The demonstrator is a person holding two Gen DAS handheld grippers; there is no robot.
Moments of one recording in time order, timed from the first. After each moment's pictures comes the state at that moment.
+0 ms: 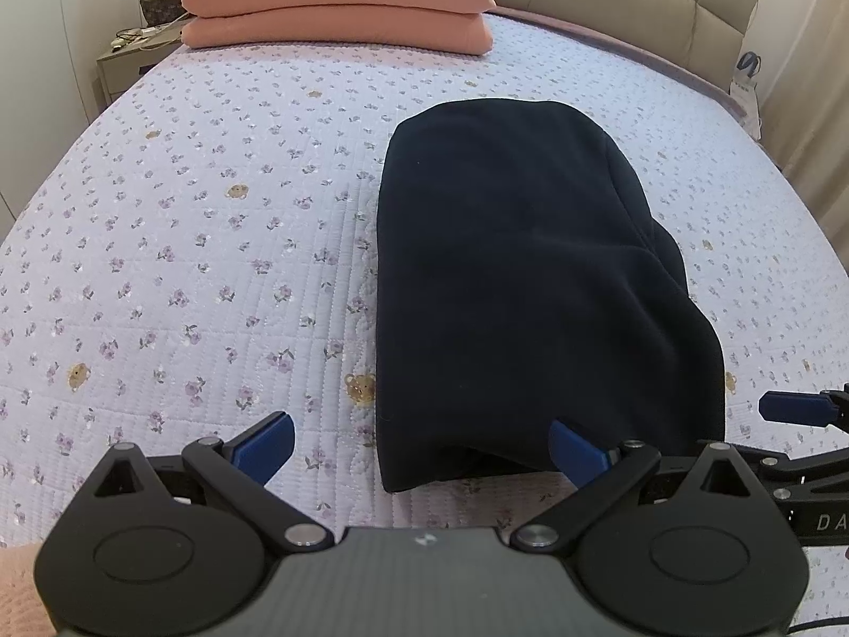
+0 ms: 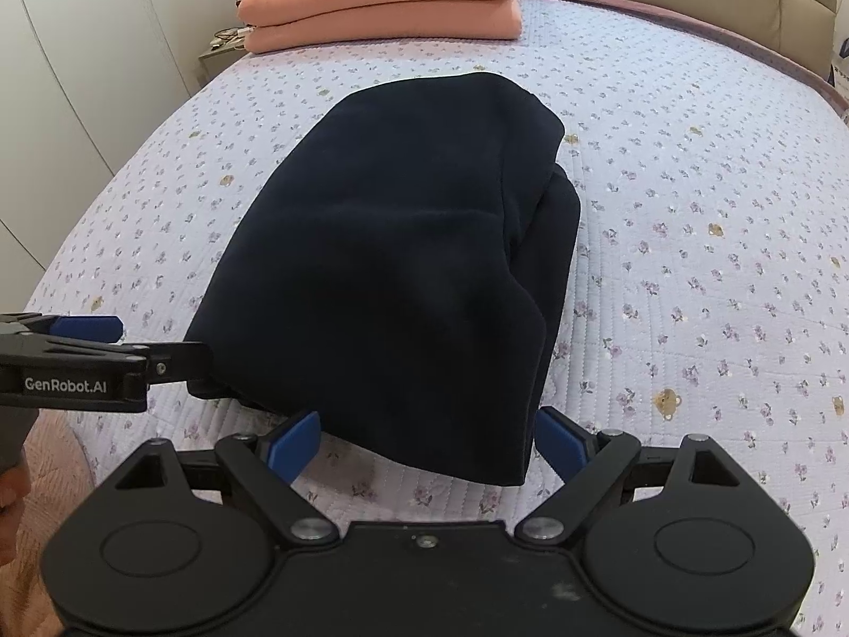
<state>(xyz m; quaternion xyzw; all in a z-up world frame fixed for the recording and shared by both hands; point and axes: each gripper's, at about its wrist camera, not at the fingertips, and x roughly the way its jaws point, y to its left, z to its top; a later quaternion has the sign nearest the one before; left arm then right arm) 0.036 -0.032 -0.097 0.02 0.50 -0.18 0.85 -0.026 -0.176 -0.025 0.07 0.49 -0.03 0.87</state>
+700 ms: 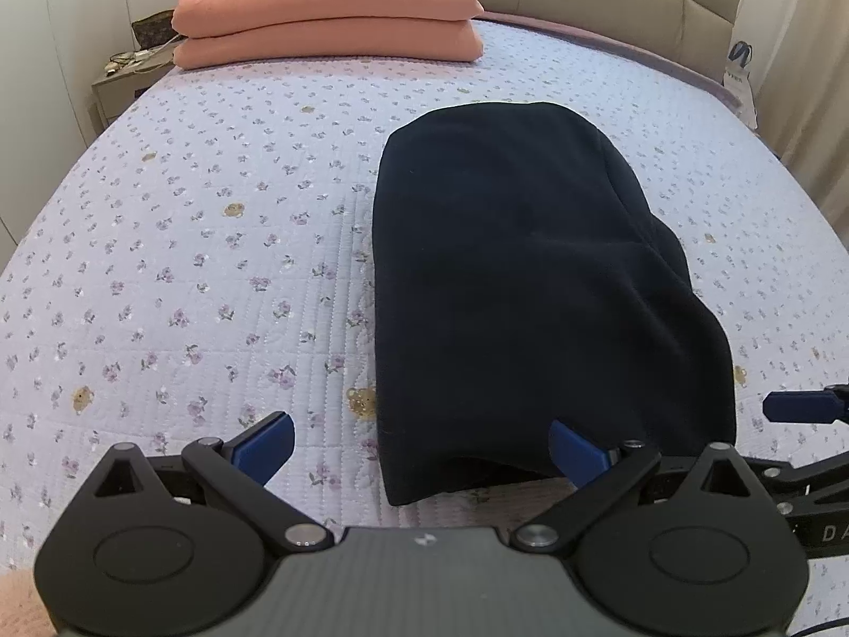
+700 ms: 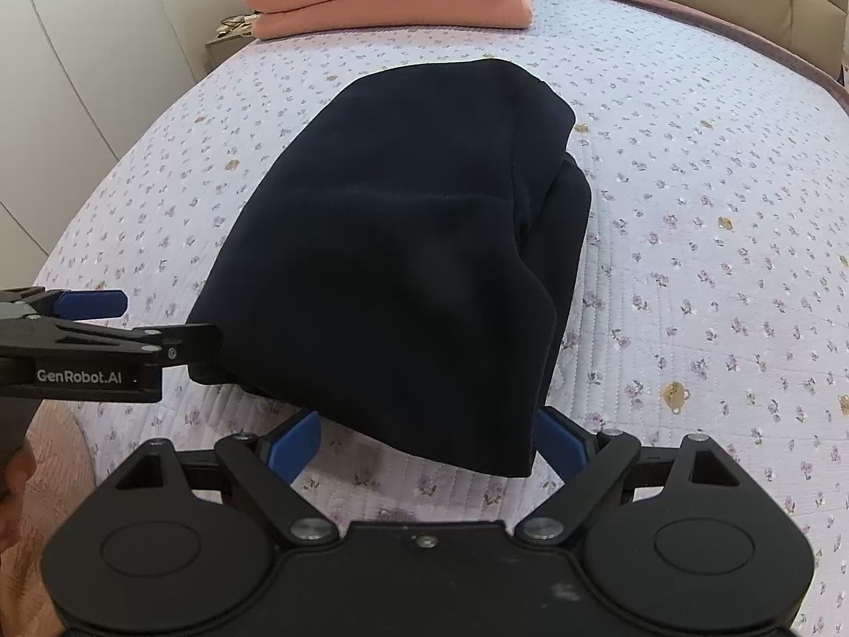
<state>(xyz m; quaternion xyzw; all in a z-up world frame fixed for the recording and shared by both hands) 0.036 -0.035 -0.100 0.04 0.48 -0.19 0.85 -0.025 -0.173 -0.029 0.06 0.50 -0.02 0.86</state>
